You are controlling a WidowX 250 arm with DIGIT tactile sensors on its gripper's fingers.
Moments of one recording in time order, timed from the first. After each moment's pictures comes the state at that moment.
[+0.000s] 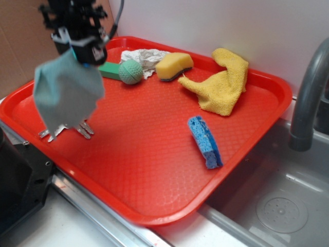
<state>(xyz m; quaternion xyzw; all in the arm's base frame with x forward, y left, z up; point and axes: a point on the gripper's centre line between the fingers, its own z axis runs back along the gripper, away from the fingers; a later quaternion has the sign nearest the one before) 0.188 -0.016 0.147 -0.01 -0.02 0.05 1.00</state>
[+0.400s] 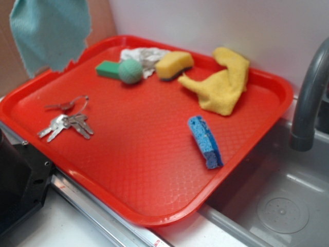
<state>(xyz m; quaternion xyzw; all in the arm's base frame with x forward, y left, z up) 0.203 -0.008 0.225 -0.02 -0.07 -0.01 1.00</state>
